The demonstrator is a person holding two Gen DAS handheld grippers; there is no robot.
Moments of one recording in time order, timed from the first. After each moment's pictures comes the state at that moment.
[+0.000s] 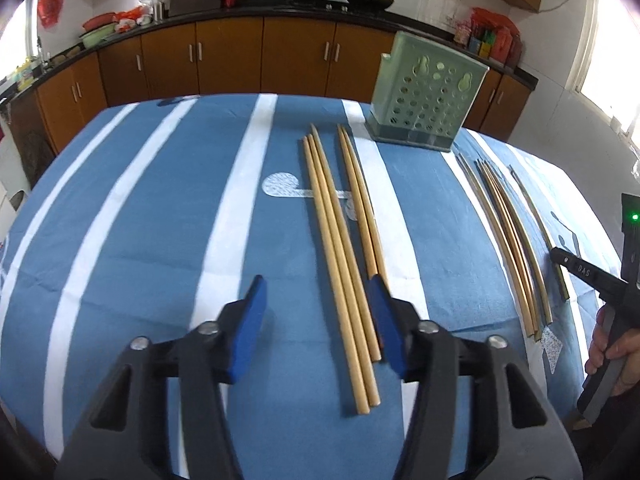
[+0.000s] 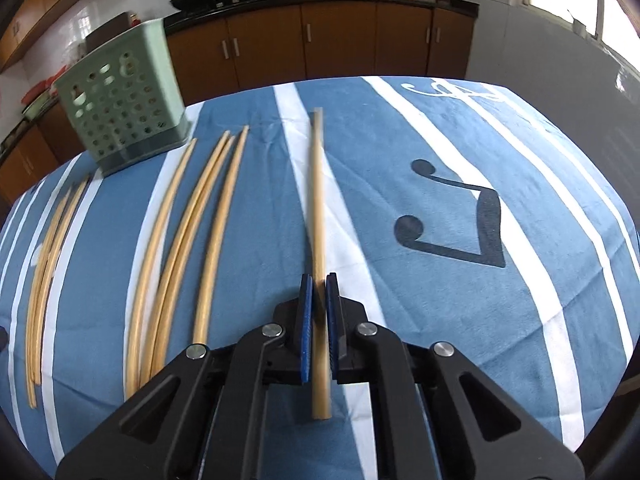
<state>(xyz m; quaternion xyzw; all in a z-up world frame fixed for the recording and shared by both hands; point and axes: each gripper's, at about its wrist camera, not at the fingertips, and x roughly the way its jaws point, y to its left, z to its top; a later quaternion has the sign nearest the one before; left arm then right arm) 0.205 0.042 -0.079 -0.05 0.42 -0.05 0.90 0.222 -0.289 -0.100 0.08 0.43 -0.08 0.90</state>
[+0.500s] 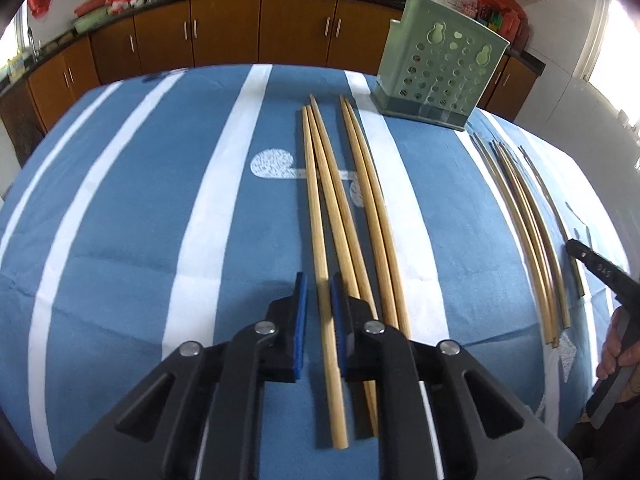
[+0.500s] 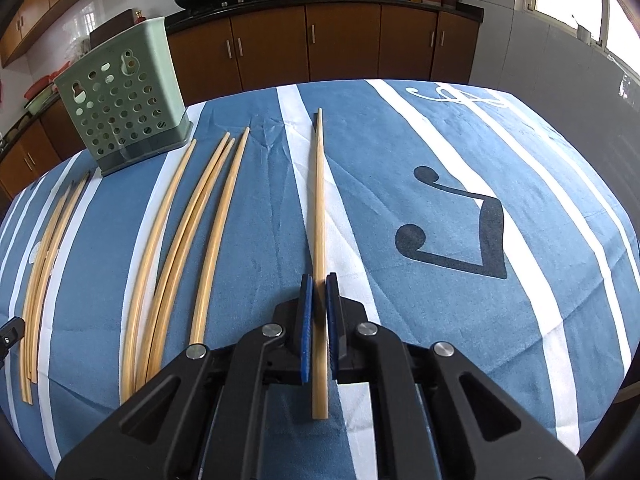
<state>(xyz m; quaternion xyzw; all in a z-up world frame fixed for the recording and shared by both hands) 0.228 0.036 -0.098 -0.04 0.46 -0.04 0.89 0.226 -0.288 -0.099 0.06 0.43 -0.07 0.90</state>
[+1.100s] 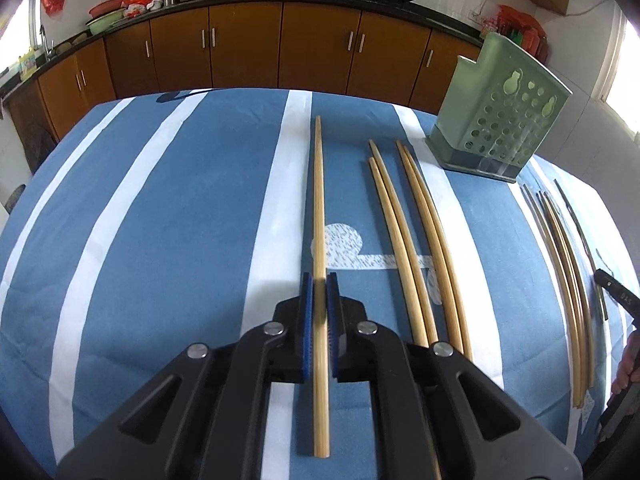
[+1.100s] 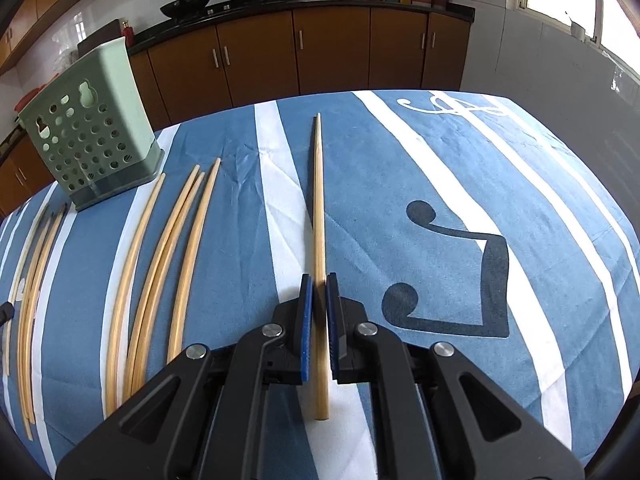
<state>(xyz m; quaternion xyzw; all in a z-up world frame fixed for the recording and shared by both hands) 0.283 0.080 -0.102 -0.06 0.44 -0.02 0.90 0.261 -0.307 -0.102 0.07 0.42 -0.09 0.90</state>
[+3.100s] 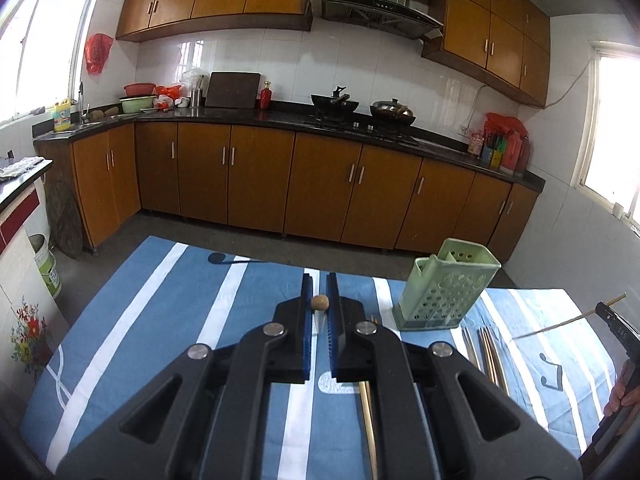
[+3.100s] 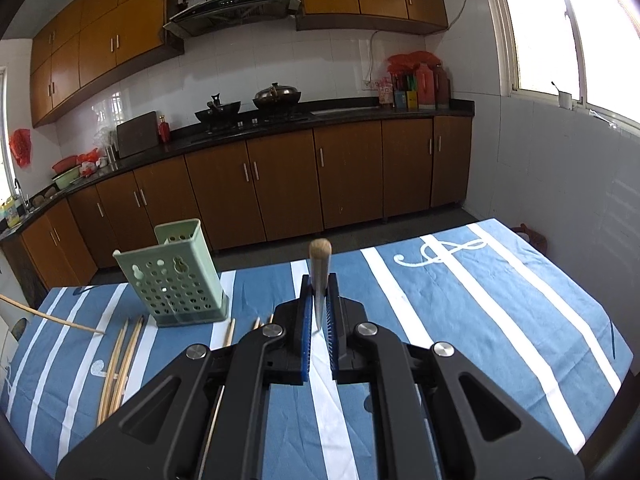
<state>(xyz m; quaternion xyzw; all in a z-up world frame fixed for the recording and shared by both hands) 0.234 0.105 0.068 -0.08 0.24 0.01 0.97 0.213 -0.309 0.037 0.07 0.23 -0.06 0.97</state>
